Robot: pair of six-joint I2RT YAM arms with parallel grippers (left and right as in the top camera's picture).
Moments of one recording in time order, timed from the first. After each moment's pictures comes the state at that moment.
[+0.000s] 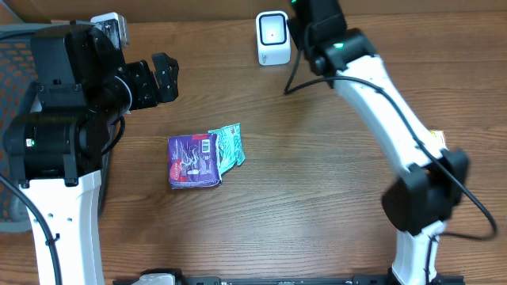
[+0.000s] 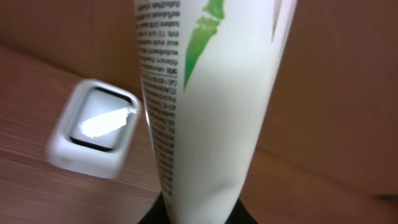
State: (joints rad) left arm 0.01 1.38 1.86 -1.18 0.12 -0.21; right arm 0.45 2.08 2.03 -0.57 0.48 -0.23
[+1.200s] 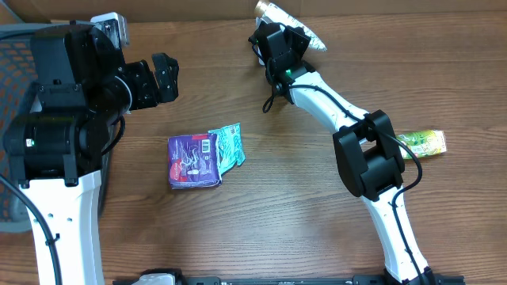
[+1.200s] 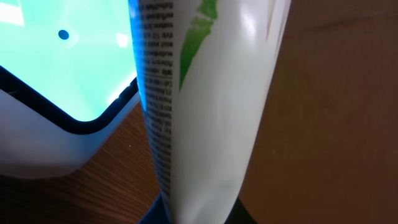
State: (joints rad) left arm 0.01 1.38 1.86 -1.18 0.12 -0.21; right arm 0.50 2.47 2.03 -0.16 0.78 -0.84
